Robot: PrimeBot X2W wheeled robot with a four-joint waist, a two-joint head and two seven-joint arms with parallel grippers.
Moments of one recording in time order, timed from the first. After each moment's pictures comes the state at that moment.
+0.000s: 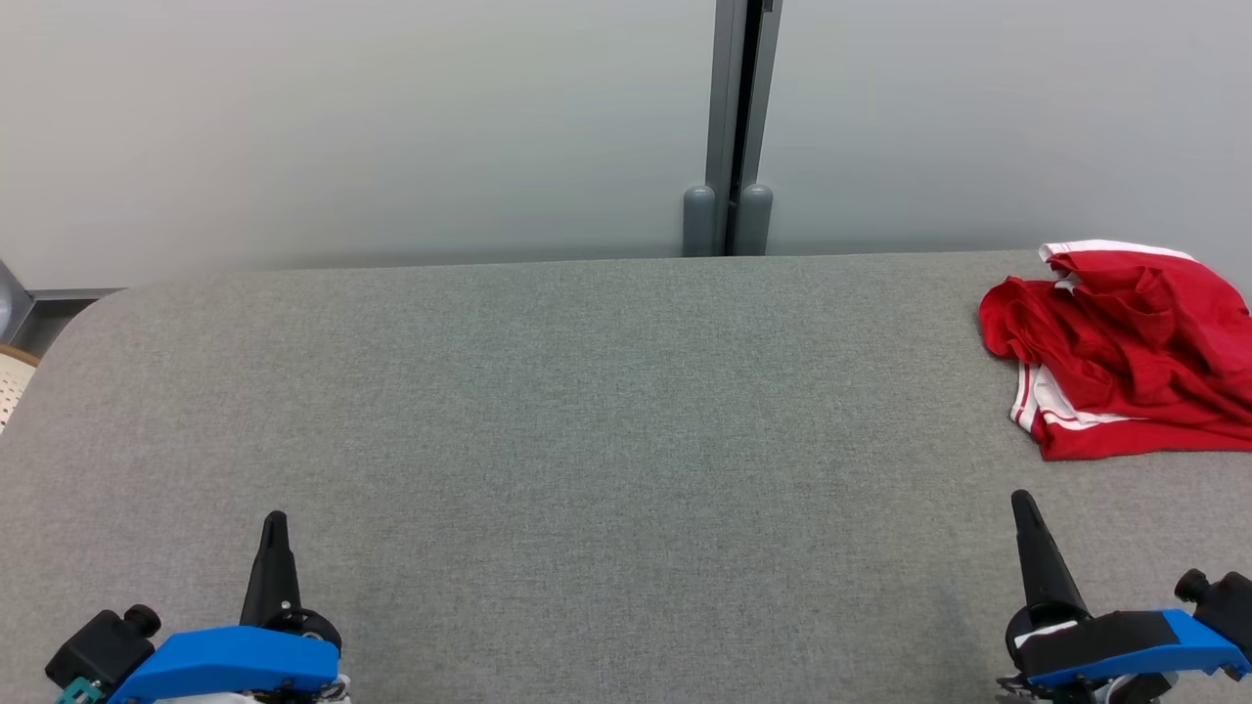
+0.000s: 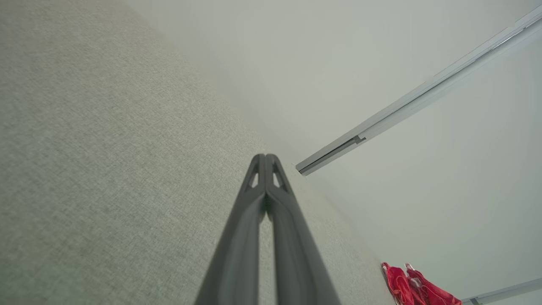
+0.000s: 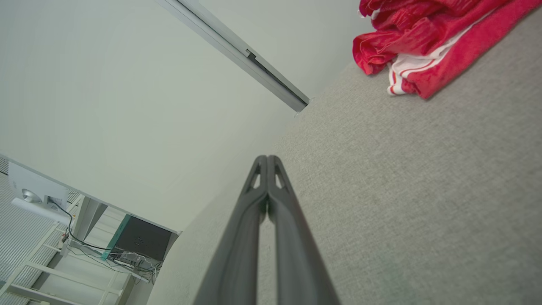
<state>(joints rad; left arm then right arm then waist) -0.03 0.05 0.07 0.27 -0.89 -0.11 -0.06 -0.03 -0.06 -0.03 0.24 0.95 0.13 -0.07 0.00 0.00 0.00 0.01</state>
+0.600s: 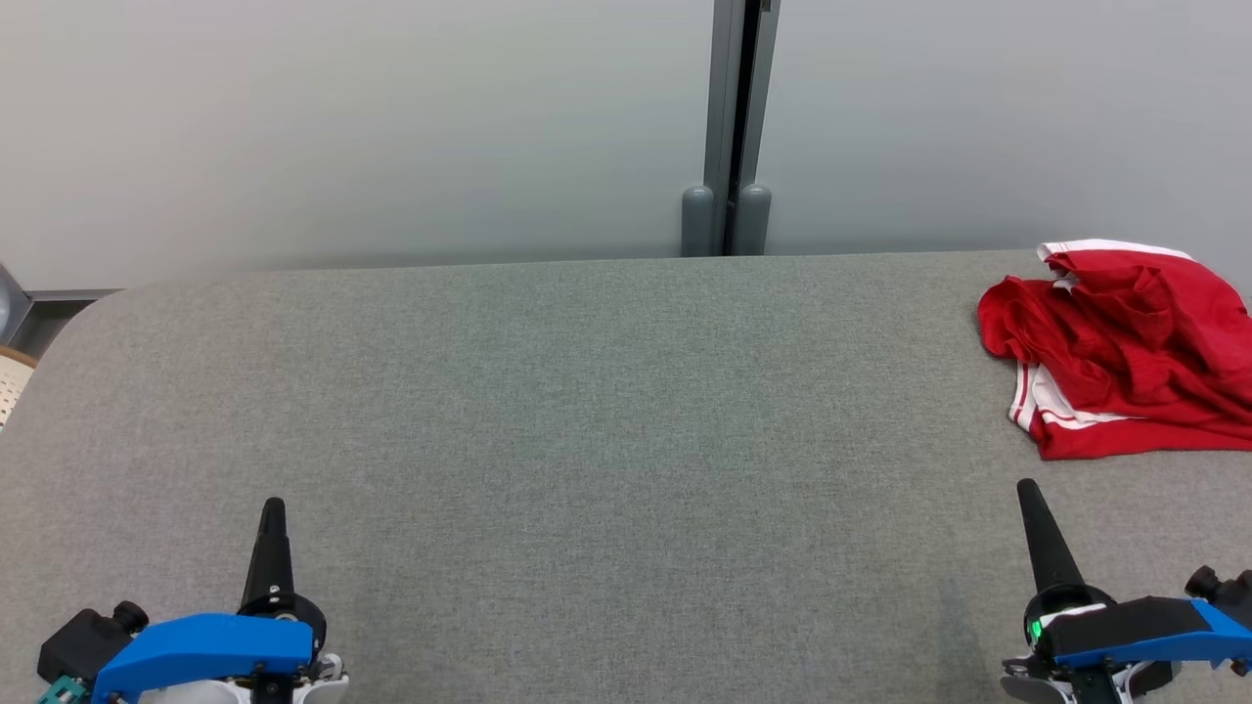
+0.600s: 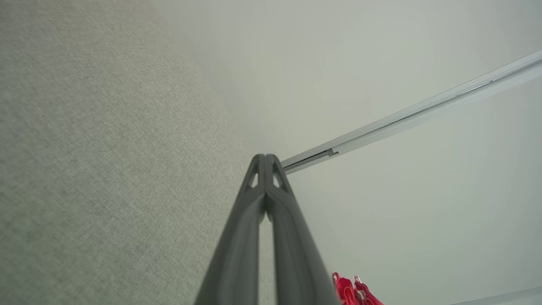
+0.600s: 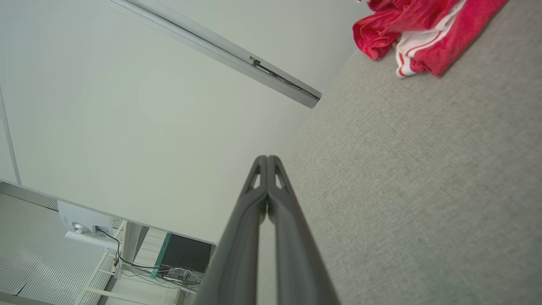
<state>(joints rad) -0.05 0.05 0.08 0.27 -1.10 -0.12 -0.01 -0.05 -0.06 -0.05 0.24 1.15 0.13 -0.02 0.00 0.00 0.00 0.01</state>
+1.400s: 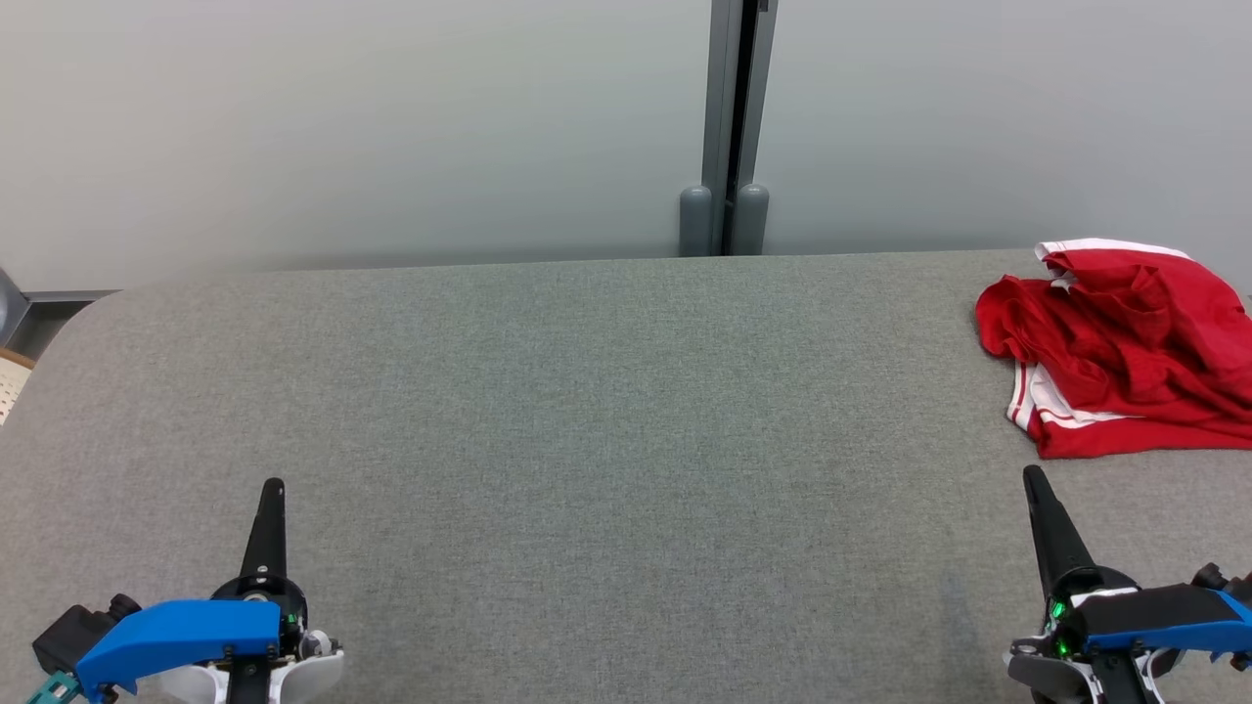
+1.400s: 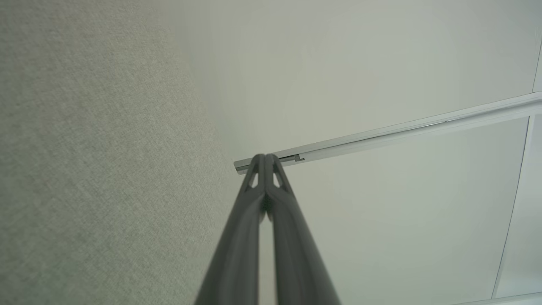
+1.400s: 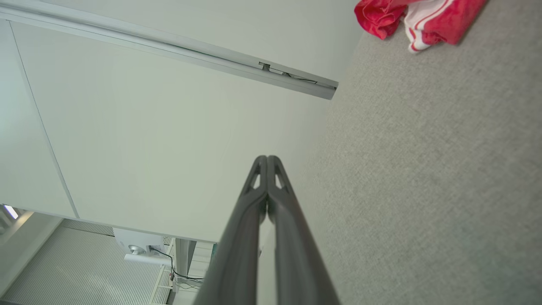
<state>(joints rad) -0.07 0.05 0.10 0.26 -1.34 -0.12 0.05 -0.08 -0.06 -0.07 0.24 1.37 0.13 0.03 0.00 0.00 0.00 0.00</state>
